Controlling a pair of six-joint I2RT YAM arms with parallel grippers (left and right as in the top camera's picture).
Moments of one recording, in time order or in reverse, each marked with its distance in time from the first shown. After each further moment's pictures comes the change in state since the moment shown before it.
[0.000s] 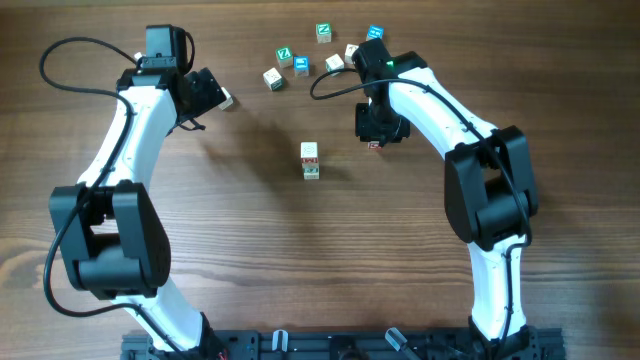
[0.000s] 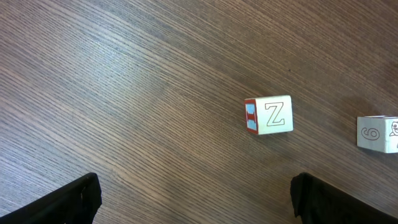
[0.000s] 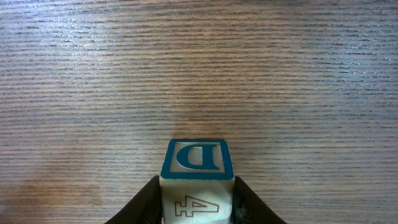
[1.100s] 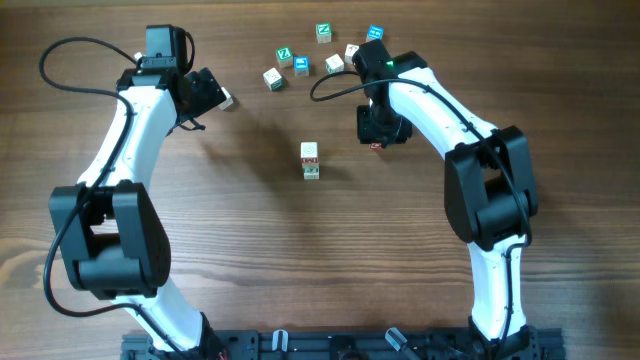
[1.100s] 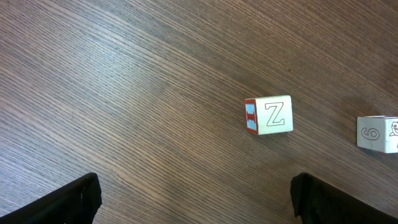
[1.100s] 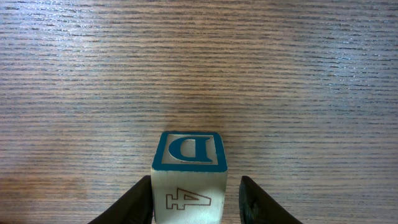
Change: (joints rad) left arm 0.000 0.000 0.000 0.000 0.000 0.000; right arm 0.000 0.000 0.000 -0.024 0.019 -0.037
